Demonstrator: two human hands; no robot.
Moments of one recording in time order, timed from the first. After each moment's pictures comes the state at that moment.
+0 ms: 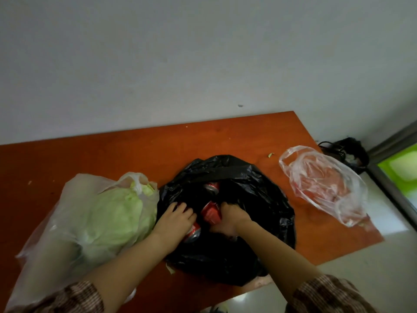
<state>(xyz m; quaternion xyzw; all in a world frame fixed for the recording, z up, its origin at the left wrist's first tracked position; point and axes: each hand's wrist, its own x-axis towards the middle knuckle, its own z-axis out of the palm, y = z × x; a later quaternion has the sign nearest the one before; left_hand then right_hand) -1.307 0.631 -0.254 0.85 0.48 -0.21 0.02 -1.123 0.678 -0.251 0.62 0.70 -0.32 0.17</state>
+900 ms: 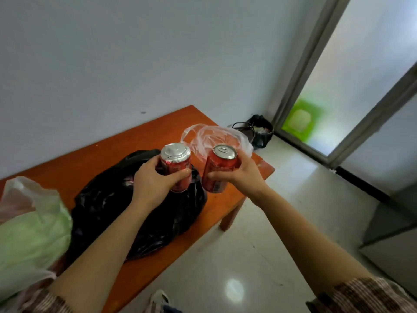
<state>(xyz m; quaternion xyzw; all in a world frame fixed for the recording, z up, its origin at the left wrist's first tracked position) -1.148 0.585 -0.122 0.65 0.53 0.38 0.39 -0.933 0.528 -0.105 0.65 0.47 -0.39 -0.46</state>
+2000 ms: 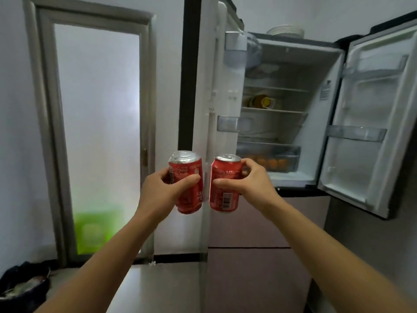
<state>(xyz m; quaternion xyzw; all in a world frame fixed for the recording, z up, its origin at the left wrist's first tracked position) -0.422 0.282 0.111 0.75 0.01 0.32 0.59 -0.361 0.092 0.140 0.76 0.26 0.07 -0.59</state>
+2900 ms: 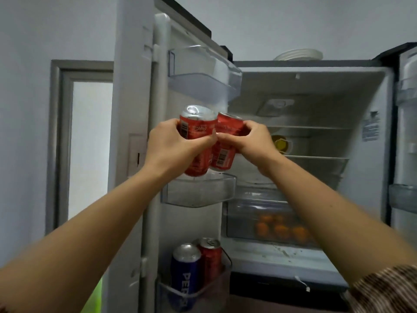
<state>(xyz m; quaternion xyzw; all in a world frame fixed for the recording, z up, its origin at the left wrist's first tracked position) -0.156 0.195 0.304 0.77 0.00 0.54 0.33 -0.030 0.067 0.321 0.65 0.41 0.16 -0.62</state>
